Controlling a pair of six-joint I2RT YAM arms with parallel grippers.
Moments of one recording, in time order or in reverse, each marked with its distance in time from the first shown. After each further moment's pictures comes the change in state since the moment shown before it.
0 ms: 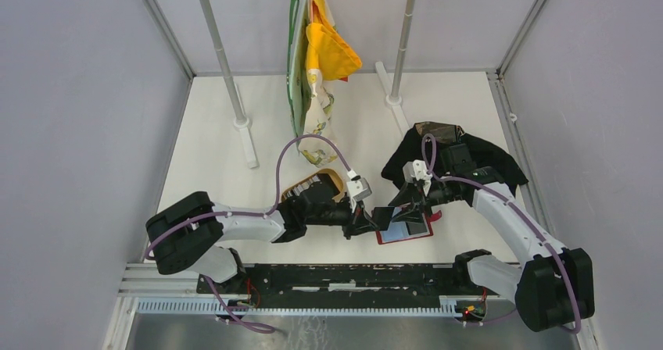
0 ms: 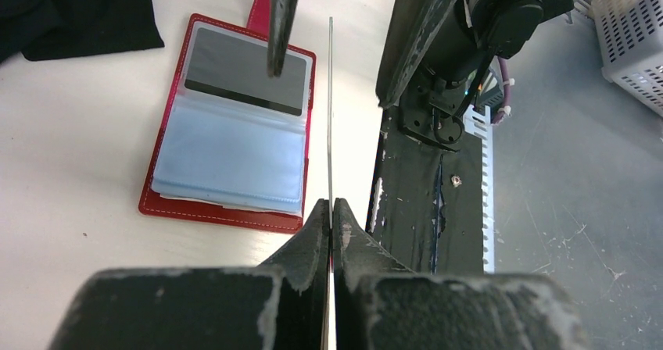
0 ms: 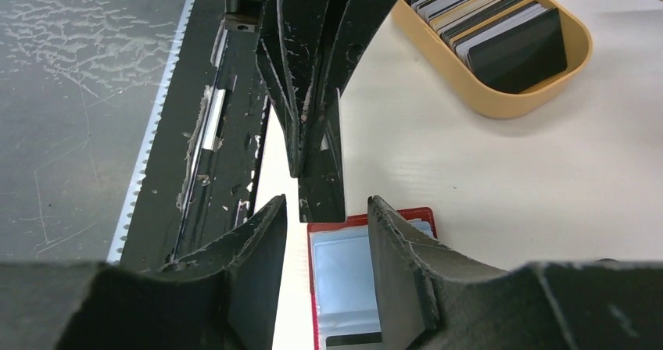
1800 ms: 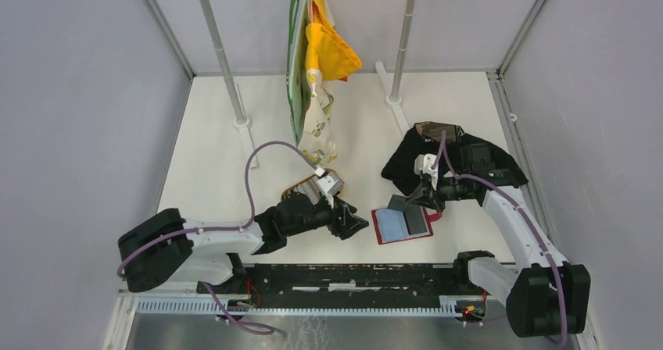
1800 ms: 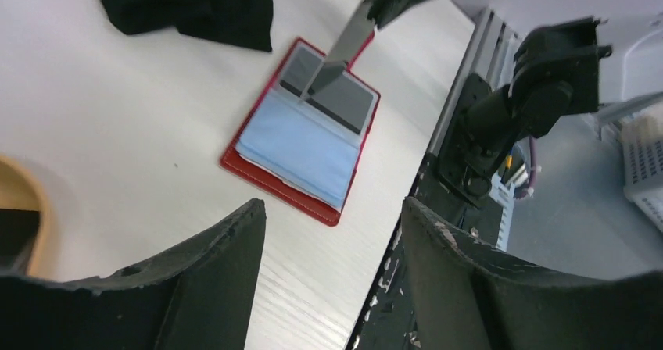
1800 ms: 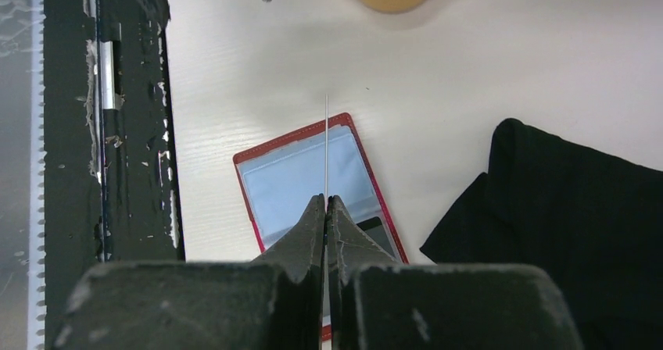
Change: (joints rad) left arm 0.002 -0.278 -0.206 0.056 -0.340 -0.182; right arm -0.158 -0.053 0.000 -0.021 0.191 0.006
